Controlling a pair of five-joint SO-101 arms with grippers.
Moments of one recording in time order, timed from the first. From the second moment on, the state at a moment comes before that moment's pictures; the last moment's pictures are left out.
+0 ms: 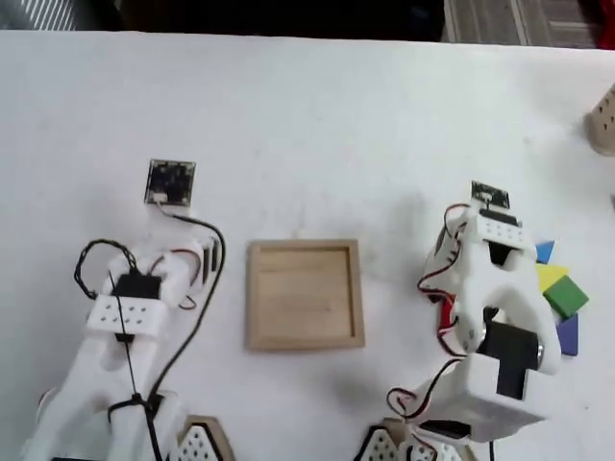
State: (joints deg) left arm -1.5 -37.7 68.9 32.3 -0.8; right arm 12.7 4.5 34.7 61.9 -1.5
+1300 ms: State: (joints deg) left arm -1.5 -37.7 68.9 32.3 -0.8; right arm -0.5 -12.5 36.6 56.9 12.3
